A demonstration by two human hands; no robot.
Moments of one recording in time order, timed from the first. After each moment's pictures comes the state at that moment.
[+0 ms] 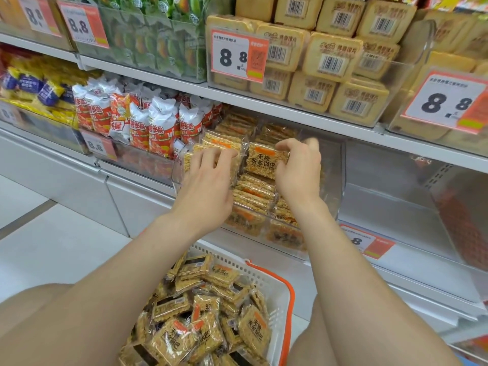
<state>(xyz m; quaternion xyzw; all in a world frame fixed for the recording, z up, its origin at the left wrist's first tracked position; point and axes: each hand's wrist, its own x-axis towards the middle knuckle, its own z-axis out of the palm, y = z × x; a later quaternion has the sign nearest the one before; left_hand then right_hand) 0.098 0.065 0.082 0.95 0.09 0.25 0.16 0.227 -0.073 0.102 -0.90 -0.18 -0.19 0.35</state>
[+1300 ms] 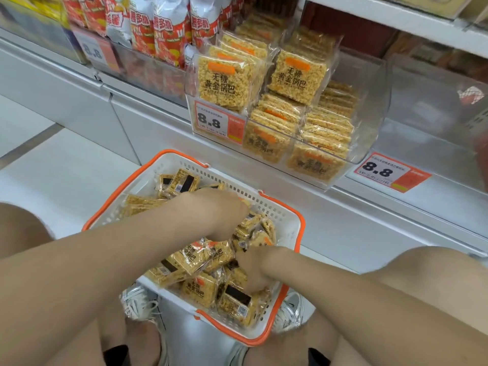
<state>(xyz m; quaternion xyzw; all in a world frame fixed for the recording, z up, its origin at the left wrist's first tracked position) 0.038 0.029 -0.010 0.94 -0.07 -0.33 -0.05 0.072 -0.111 -0.108 -0.72 -0.47 0.45 -0.24</state>
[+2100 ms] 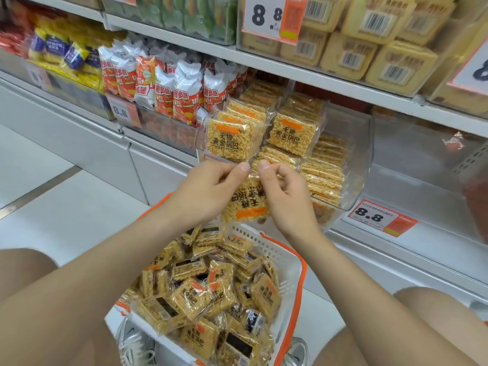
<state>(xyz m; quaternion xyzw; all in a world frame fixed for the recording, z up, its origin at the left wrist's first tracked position) 0.029 0.062 0.079 0.89 0.12 0.14 0.41 0.119 -0.084 0.056 -0.73 -0.30 0.07 0.61</state>
